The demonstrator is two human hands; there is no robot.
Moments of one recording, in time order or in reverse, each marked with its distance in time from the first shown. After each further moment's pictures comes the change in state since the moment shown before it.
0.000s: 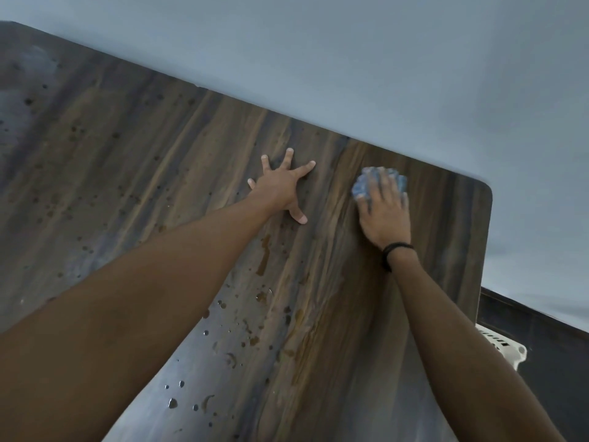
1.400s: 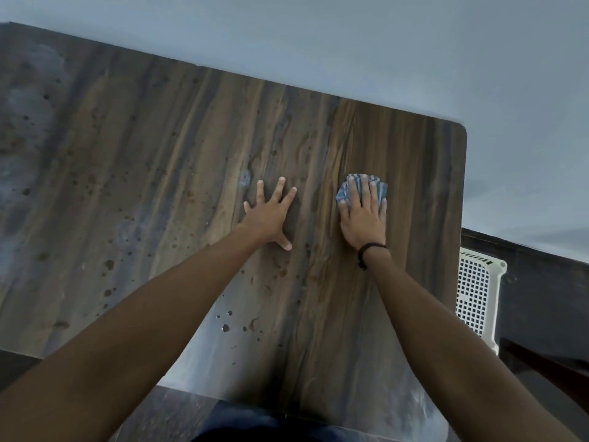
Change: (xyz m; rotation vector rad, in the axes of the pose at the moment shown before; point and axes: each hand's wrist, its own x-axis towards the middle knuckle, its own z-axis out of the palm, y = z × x) left_hand -0.129 -0.052 0.092 0.133 -0.131 0.125; right_hand -0.144 -0.058 0.026 0.037 -0.045 0.194
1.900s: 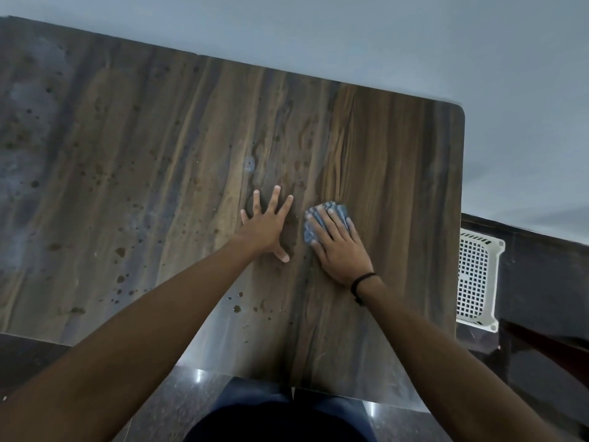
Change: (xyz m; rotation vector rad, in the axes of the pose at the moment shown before) left_hand -0.040 -0.014 0.040 0.060 -0.053 0.003; right_hand -0.104 -0.017 0.037 -0.151 -0.063 -0.387
